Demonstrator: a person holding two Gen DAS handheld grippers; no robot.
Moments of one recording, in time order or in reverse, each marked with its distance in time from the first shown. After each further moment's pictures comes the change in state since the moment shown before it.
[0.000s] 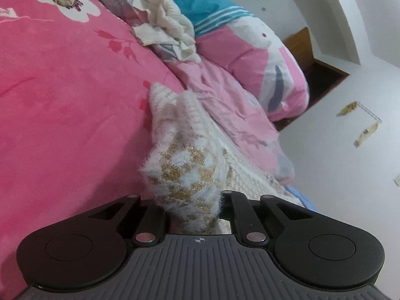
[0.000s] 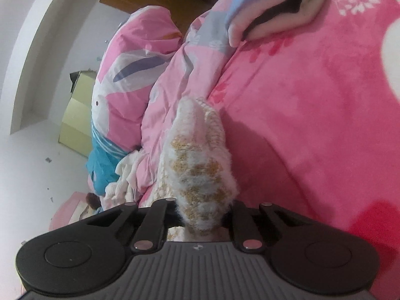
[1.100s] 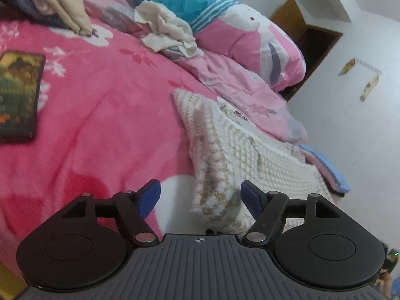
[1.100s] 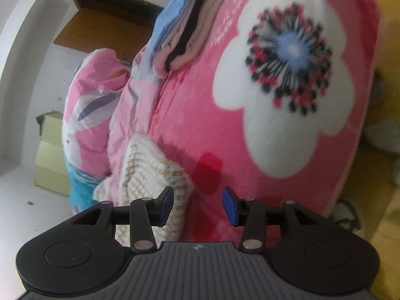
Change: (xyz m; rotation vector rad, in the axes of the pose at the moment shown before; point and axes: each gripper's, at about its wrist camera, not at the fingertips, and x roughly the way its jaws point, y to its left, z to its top) left arm -0.105 0.009 -0.008 0.221 0.055 0.117; right arm -0.147 -0.059 -0.037 0.174 -0.122 -0.180
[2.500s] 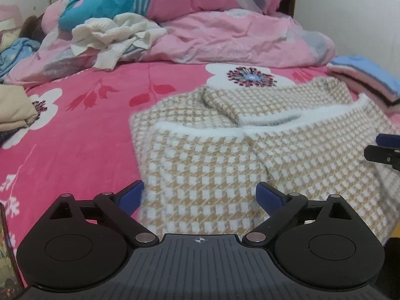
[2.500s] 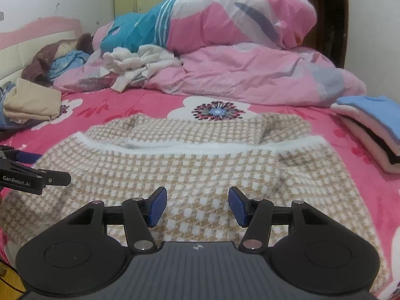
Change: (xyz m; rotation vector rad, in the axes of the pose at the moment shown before) left arm 0.129 -0.108 0.051 0.534 0.241 0.292; right arm 0.138 0.240 -0.142 -1.202 0.190 -0.092
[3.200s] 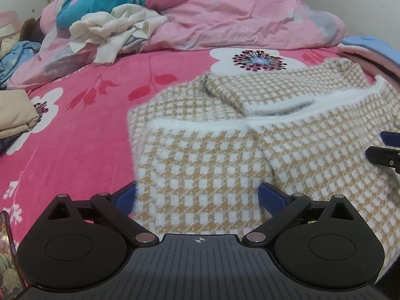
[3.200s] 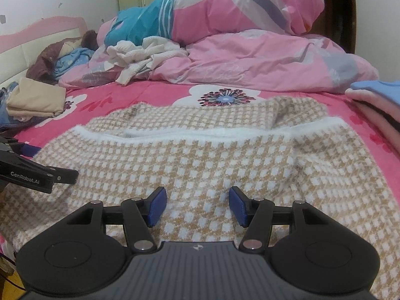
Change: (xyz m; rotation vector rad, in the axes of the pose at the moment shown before) left arm 0.022 -0.015 0.008 0.034 0.061 0.070; right arm 0.025 -0.011 -0.012 0.032 0.013 0.064
